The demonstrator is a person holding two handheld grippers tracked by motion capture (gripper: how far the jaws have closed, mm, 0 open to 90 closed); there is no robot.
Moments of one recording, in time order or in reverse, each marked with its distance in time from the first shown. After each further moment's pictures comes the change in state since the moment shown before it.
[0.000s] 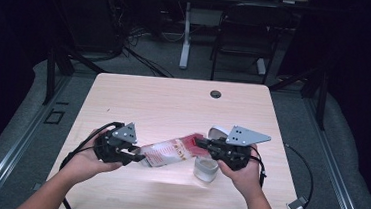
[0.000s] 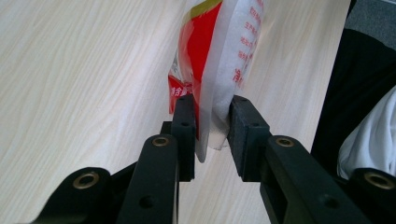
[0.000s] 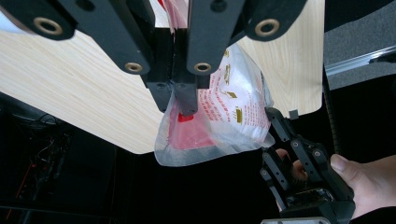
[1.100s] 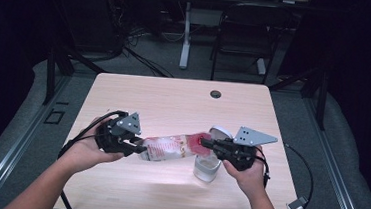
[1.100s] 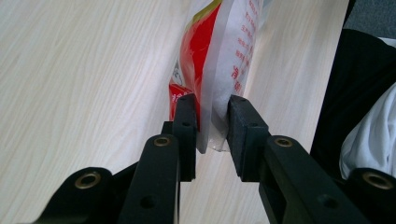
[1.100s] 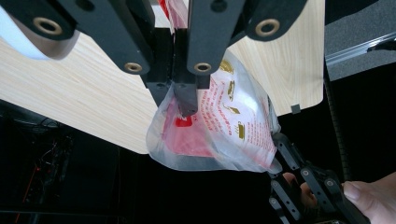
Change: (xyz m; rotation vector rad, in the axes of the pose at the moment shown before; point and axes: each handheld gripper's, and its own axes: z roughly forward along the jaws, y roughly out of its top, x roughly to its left) left arm 0.002 0.032 -0.023 0.041 0.023 0.059; right arm -0.009 -0.010 -0.011 -0.021 -0.014 0.045
